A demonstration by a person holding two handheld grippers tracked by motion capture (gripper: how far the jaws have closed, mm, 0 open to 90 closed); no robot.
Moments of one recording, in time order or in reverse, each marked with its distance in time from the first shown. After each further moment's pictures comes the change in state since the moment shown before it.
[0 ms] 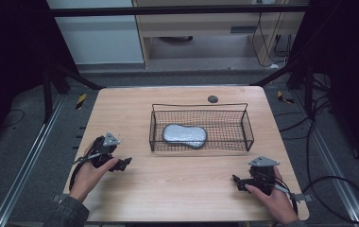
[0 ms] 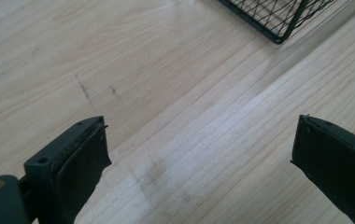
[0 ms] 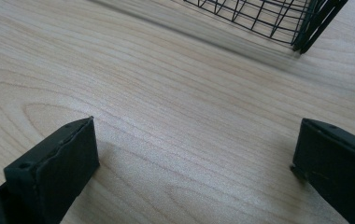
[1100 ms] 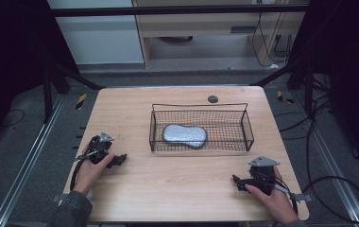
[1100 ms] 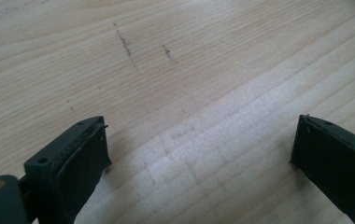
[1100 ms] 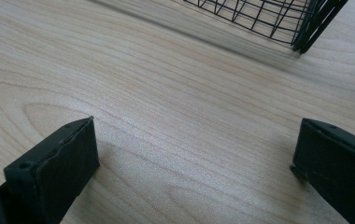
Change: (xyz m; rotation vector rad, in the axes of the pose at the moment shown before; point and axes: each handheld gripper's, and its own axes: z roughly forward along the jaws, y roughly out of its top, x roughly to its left) left arm 0.036 -0.019 0.036 0.015 0.040 -0.136; right arm 0.000 0.000 0.000 0.000 0.000 0.000
